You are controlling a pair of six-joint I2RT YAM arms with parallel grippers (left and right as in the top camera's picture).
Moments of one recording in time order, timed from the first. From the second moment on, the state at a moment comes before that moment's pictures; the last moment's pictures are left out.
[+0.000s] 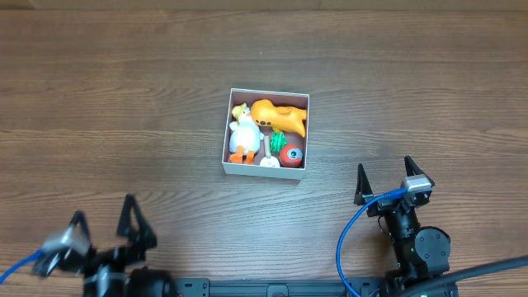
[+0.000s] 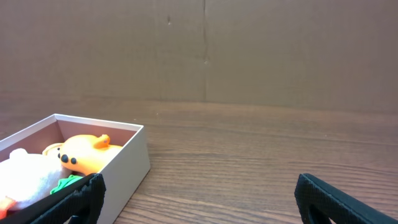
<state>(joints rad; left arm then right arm) -0.07 0.01 0.71 -0.84 -0.24 -0.44 0.17 0.01 0.02 -0.04 -0.01 0.02</state>
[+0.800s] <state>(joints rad) -0.07 0.01 0.09 -0.18 -0.28 -0.34 0.17 0.01 0.02 -0.04 -0.01 0.02</state>
